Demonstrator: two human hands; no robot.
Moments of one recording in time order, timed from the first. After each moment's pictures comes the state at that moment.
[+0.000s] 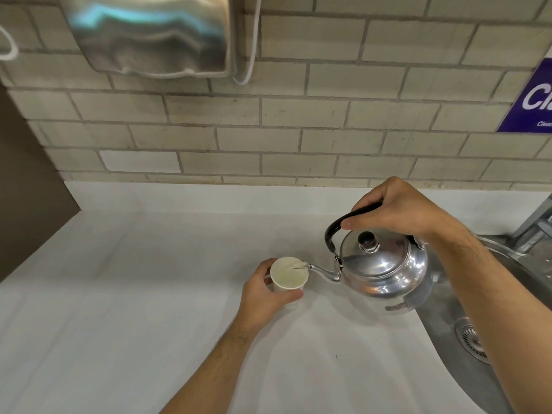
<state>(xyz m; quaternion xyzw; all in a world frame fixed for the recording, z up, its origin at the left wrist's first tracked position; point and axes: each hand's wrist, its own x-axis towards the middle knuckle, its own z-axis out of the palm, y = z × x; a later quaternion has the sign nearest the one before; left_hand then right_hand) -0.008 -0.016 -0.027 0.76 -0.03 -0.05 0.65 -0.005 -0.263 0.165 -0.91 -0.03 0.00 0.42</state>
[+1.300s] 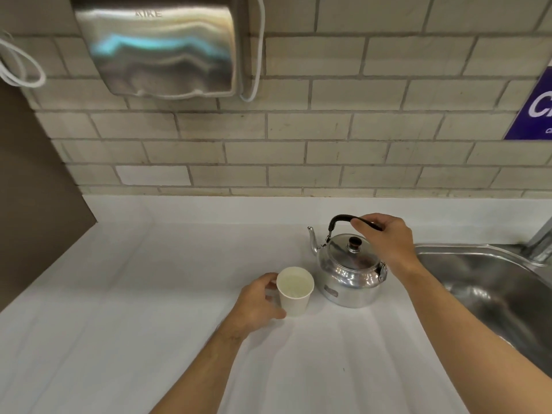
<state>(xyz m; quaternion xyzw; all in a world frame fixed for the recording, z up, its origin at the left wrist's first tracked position) -0.001 0.009 -0.001 0.83 -0.05 -0.17 0.53 0.038 -0.275 0.058 -0.81 0.12 -0.21 0.53</state>
